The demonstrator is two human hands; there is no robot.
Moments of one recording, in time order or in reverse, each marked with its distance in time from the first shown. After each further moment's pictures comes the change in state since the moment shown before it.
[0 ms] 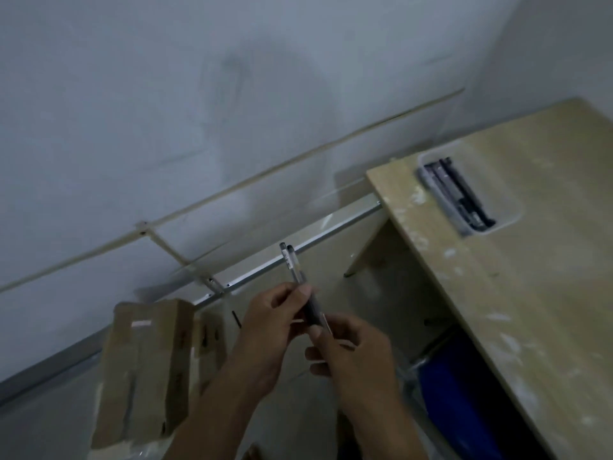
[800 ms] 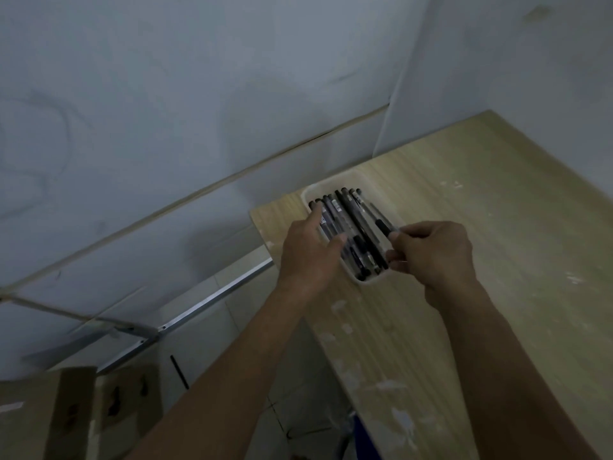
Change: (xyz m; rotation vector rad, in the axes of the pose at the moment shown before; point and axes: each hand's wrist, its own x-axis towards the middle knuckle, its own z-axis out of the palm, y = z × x) left_hand 0.143 0.031 0.242 0.692 -0.015 0.315; right_hand 0.193 -0.122 -0.236 -0.235 0.423 -0.102
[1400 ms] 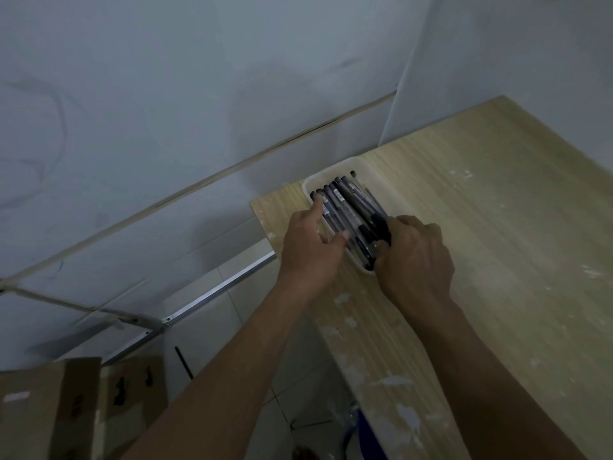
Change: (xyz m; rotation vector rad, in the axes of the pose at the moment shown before) left_hand 0.000 -0.006 0.003 -0.004 0.005 0.013; right_hand -0.011 0.026 0.030 -0.854 0.093 -0.510
